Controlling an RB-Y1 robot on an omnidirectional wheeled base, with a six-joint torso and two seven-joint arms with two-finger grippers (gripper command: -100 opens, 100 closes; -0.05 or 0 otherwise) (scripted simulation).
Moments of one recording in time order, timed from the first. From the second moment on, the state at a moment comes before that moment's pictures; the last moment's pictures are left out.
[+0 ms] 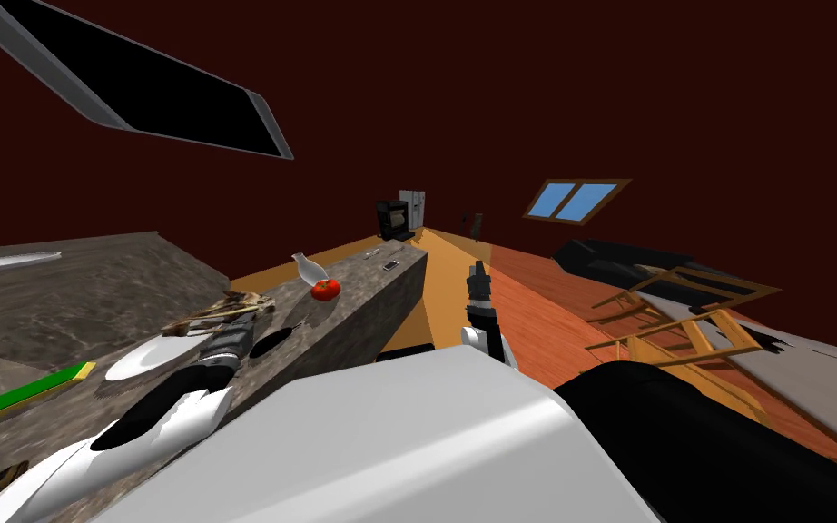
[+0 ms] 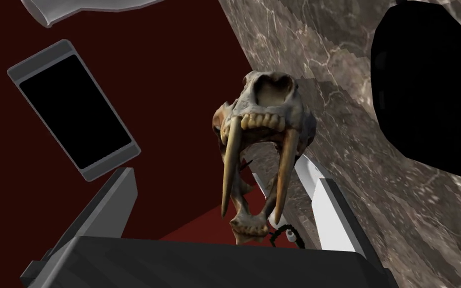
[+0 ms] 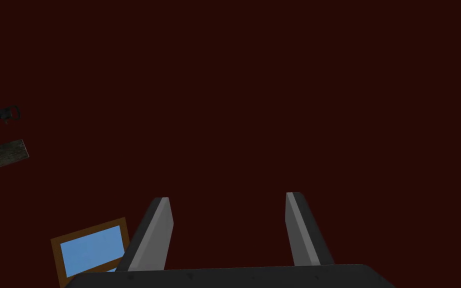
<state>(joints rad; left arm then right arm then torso) 0.60 0.38 0.43 -2.10 0.07 0.48 0.06 0.54 0.03 -0.06 -2.21 -0.03 -0.47 0.15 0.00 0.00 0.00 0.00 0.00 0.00</state>
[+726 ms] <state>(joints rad) 0.62 0.40 0.52 -2.04 0.11 0.69 0.11 0.54 0.03 -0.06 -2.21 -0.03 -0.47 0.15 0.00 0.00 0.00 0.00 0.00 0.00</state>
